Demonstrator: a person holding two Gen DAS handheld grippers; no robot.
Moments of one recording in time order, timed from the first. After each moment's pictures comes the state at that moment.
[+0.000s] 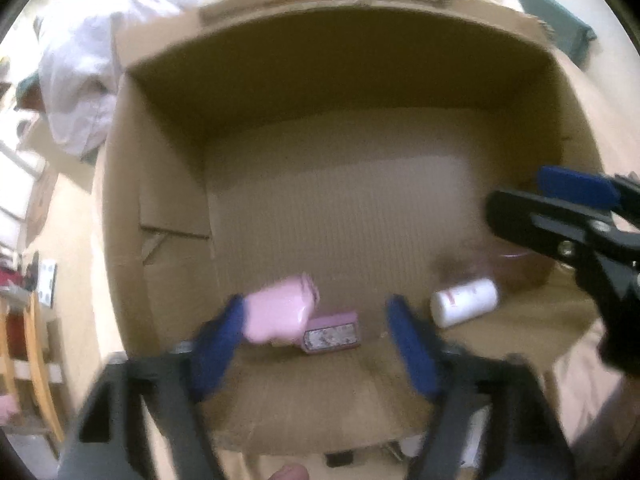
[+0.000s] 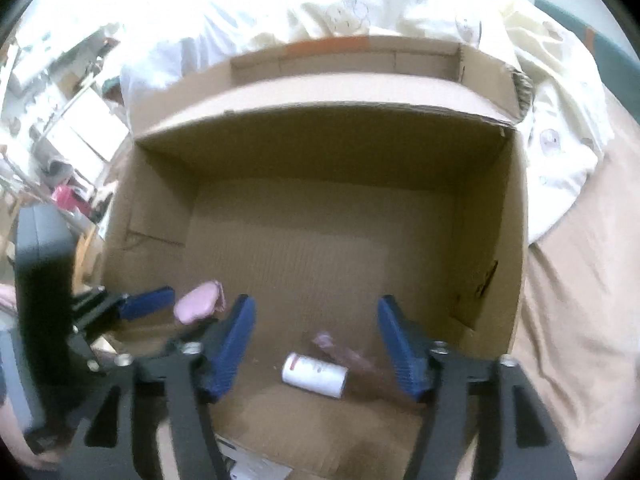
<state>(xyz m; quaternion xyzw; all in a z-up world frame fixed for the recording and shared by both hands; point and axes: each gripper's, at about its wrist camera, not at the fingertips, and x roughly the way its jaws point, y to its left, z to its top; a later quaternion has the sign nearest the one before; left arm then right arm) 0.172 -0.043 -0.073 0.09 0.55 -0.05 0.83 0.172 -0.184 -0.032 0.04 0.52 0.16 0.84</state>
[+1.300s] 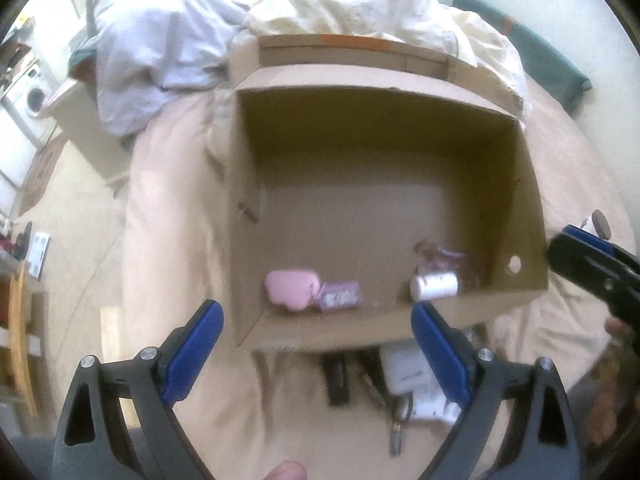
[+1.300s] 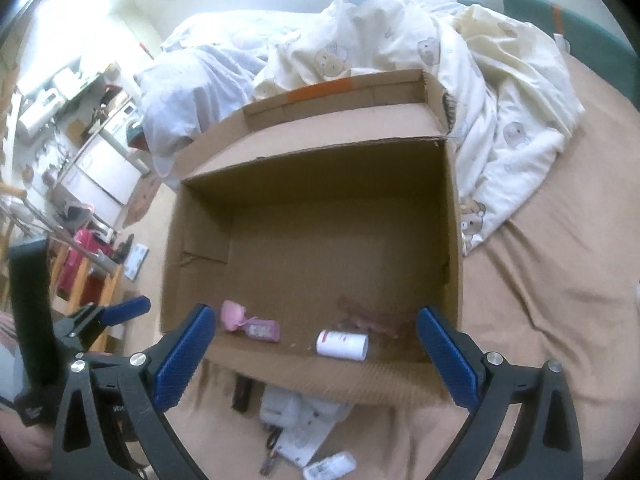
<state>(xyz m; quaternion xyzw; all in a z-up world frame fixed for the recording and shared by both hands) 0.116 -0.008 -0.006 0.02 0.54 -0.04 0.84 0.121 -0.214 0.016 0.12 0.48 0.16 0.85</state>
